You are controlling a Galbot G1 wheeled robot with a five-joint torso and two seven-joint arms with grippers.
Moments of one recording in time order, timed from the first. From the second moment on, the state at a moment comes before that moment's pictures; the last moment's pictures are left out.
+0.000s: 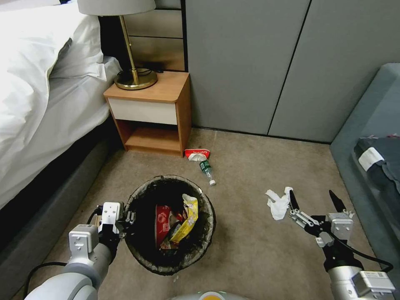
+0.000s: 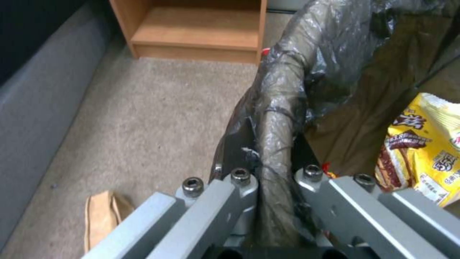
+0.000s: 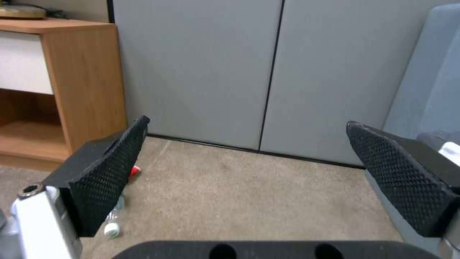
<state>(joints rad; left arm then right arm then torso) 1.80 -1.40 -0.69 -2.50 -0.23 0.70 0.01 -1.94 1.52 0.72 2.34 0.09 0.10 -0.05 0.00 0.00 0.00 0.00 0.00</state>
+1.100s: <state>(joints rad) 1.81 -1.40 -0.68 -2.50 -0.23 0.70 0.01 -1.87 1.49 0.68 2.23 0.13 -0.02 0.00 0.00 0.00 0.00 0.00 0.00</state>
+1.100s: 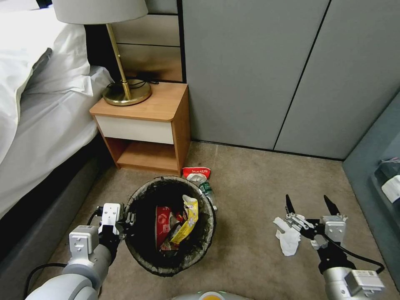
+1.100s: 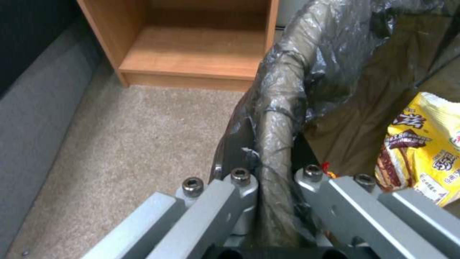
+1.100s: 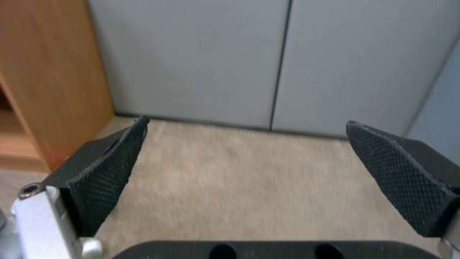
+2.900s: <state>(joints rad) 1.83 -1.39 -0.68 -2.50 -0.22 0.70 0.01 -1.39 1.43 0.63 1.47 0.35 -0.29 0.22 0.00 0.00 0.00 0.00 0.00</state>
